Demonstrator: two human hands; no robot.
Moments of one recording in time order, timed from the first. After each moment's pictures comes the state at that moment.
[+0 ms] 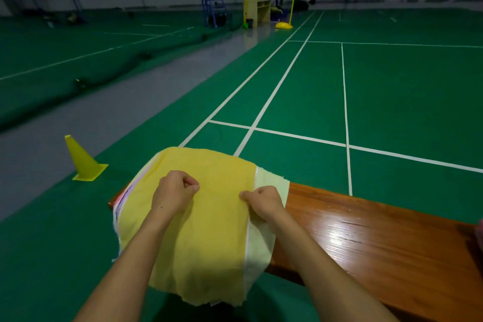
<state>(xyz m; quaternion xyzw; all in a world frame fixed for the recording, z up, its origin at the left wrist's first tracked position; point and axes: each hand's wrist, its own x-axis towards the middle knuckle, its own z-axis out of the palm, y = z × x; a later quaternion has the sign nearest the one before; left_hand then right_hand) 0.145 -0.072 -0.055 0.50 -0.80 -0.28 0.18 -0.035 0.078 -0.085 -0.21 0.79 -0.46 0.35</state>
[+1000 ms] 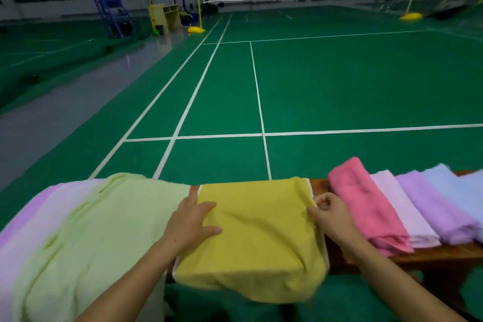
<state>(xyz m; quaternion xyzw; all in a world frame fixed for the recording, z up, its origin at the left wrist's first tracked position) -0.033 0.117 -0.093 0.22 -0.96 -0.14 -0.06 -0.203 0.423 -0.101 -0.08 0.82 -0.56 0.10</state>
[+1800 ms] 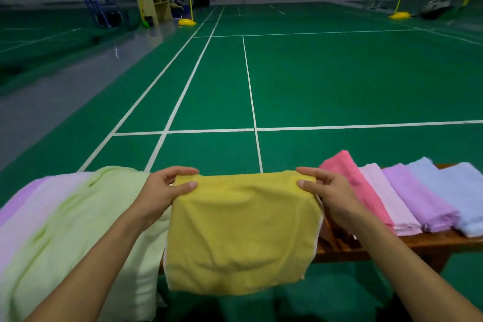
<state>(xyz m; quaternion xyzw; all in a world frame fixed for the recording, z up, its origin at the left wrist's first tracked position) -0.018 0.096 -0.035 0.21 -0.72 -0.65 0.13 -0.205 0.441 -0.049 -0.13 0.68 -0.69 0.21</state>
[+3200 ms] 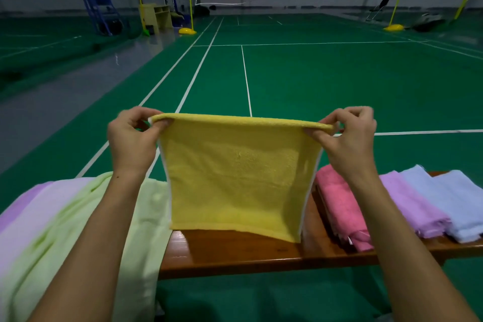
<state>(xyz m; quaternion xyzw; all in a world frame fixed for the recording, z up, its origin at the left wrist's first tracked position) -0.039 0.083 0.076 0.18 -0.76 -0.39 0.49 -0.224 0.426 0.063 -0.23 0.83 -0.45 -0.25</state>
